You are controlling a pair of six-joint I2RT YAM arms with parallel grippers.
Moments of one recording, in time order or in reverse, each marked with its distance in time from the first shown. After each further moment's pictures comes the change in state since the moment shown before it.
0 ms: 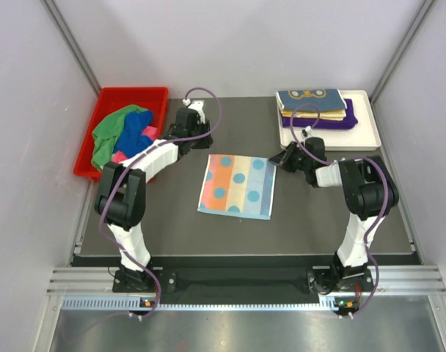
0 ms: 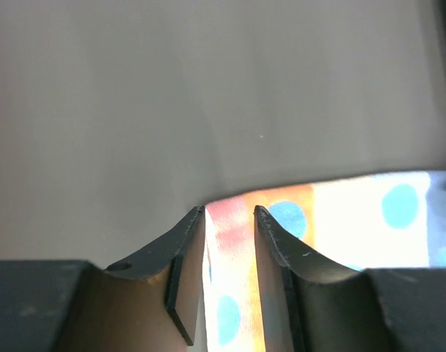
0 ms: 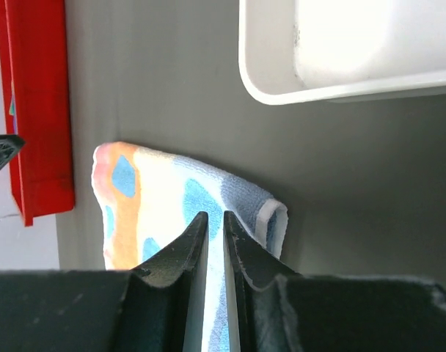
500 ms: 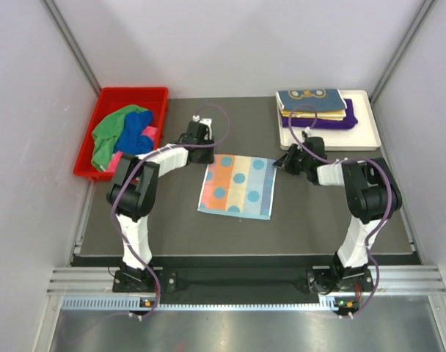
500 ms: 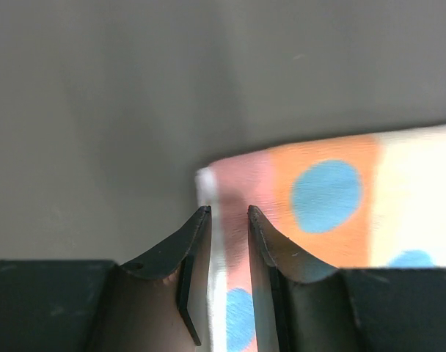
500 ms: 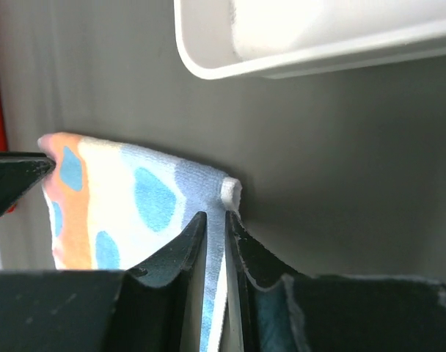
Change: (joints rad) left arm -0.034 0.103 -0.035 -0.037 -0.013 0.014; right arm 0.000 -0.043 0.014 -0.183 0.078 -0.123
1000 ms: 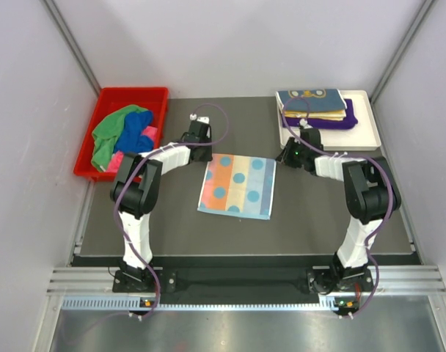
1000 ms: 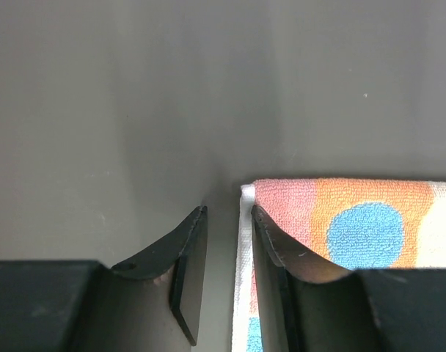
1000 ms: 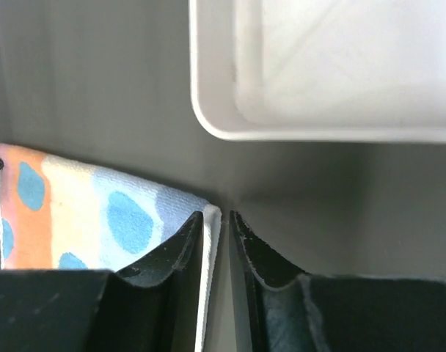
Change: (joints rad) left arm -0.003 0.057 0.041 -0.013 -0.166 -0.043; right arm 0.032 -0.006 0.139 -0.222 0.138 -0.153
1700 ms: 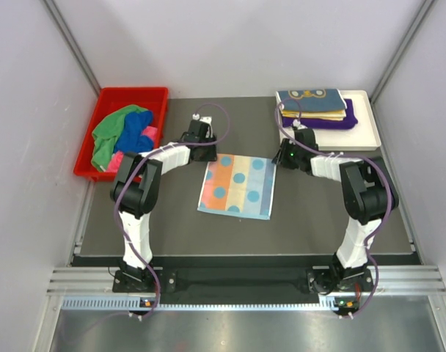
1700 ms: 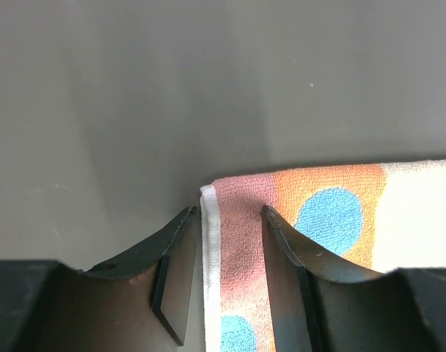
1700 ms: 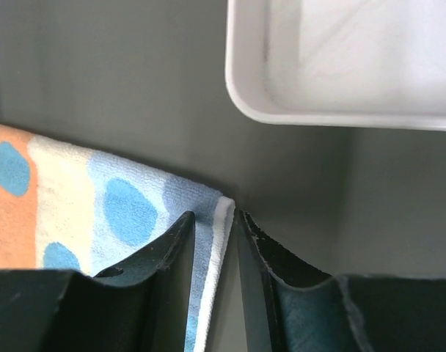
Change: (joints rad) left arm 0.000 0.002 0.003 0.021 0.127 0.002; right arm 0.043 0.002 0.022 -0.043 0.041 -0.058
